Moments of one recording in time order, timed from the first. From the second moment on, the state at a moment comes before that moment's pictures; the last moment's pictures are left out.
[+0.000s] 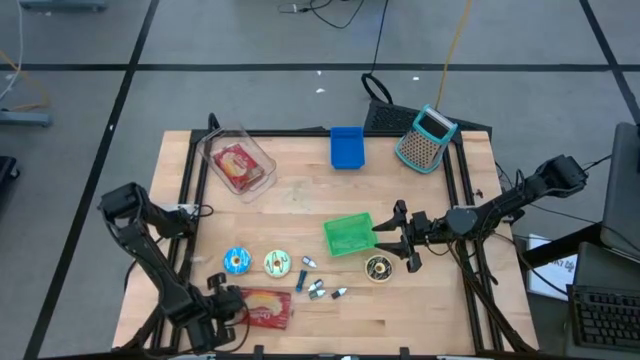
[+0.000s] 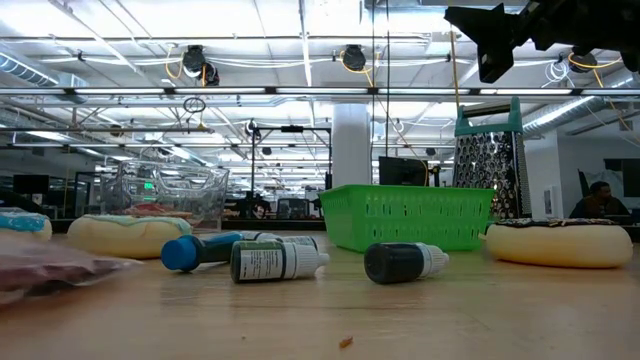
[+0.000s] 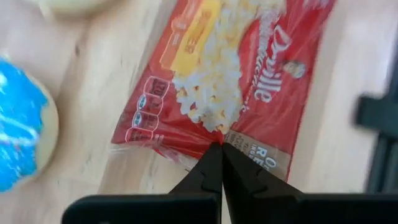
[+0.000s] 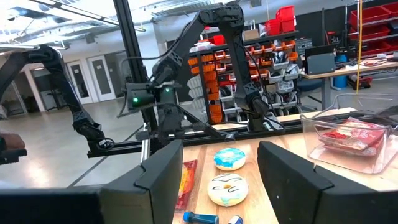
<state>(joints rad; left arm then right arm) -1.04 1.66 0.97 -0.68 -0.35 -1.31 0.39 1.07 0.27 0.96 0.26 0.17</state>
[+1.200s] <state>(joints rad) -1.01 1.25 1.03 -0.71 -1.21 -0.97 0.39 1.07 0.27 0.95 0.26 0.17</state>
